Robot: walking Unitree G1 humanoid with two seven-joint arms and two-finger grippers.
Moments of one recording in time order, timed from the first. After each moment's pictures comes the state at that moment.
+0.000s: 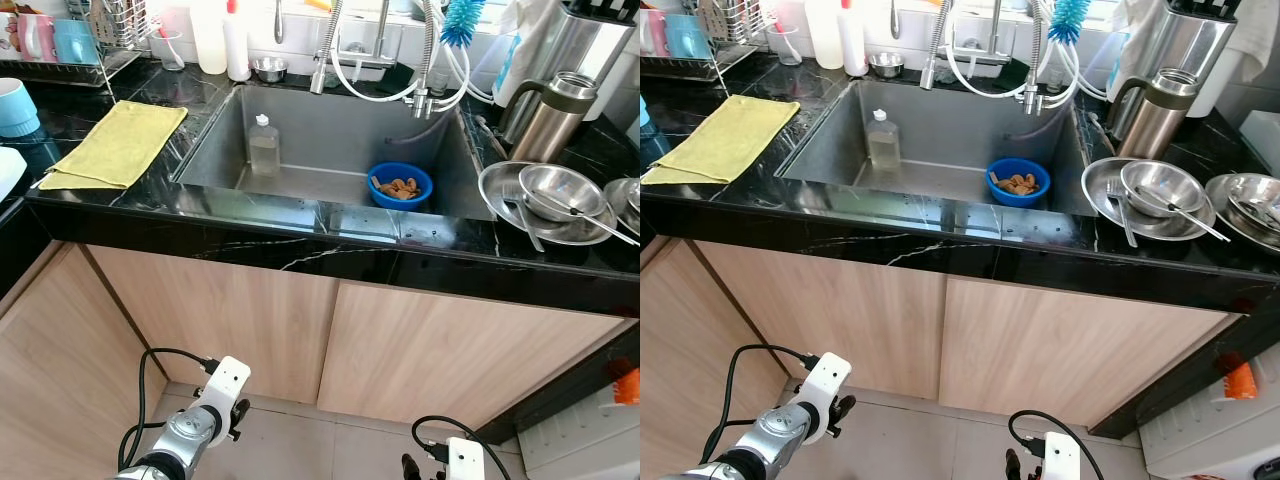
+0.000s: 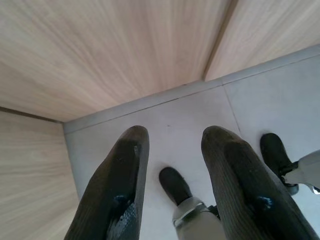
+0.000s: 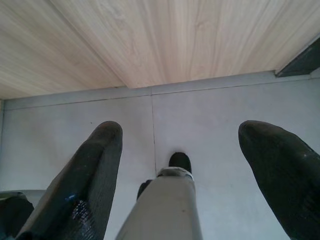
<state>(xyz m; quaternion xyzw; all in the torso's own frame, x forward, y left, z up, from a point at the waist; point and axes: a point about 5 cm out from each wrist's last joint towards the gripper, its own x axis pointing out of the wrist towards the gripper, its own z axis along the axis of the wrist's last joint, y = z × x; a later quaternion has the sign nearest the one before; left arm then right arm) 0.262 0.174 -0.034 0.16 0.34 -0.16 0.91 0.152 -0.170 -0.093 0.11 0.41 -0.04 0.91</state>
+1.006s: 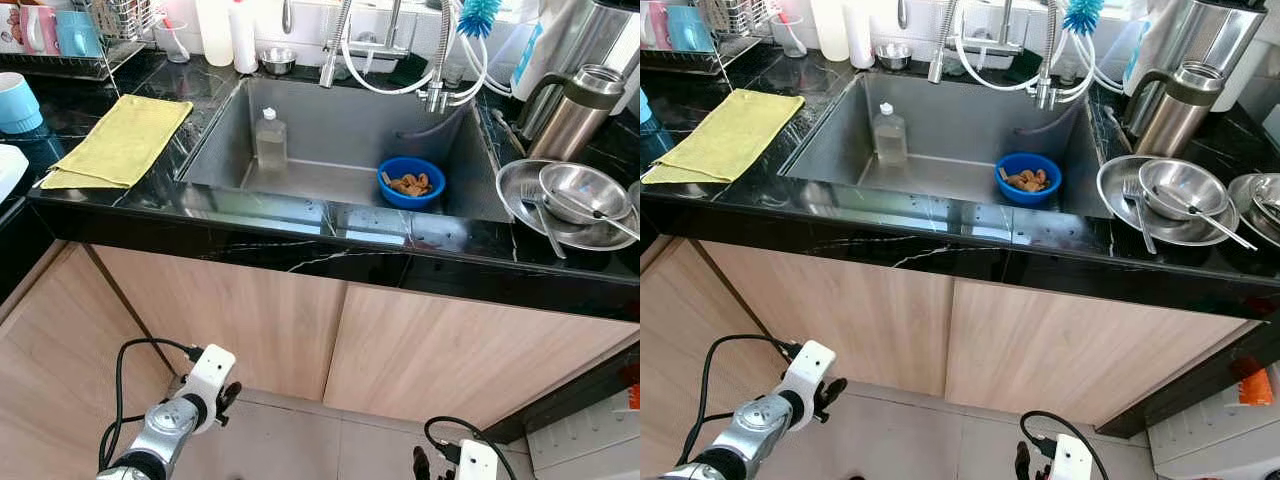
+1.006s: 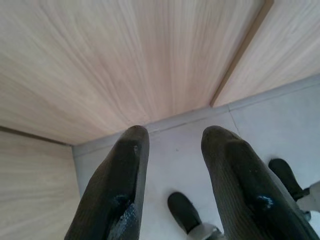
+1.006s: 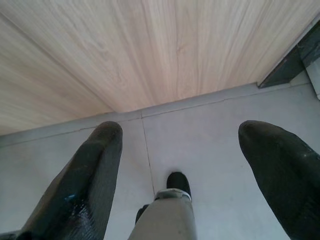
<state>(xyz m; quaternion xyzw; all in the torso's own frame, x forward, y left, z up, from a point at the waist) 0.273 0.192 -0.015 0.15 0.28 -0.17 0.93 0.151 -0.174 -0.088 0.13 0.35 -0.10 0.92</state>
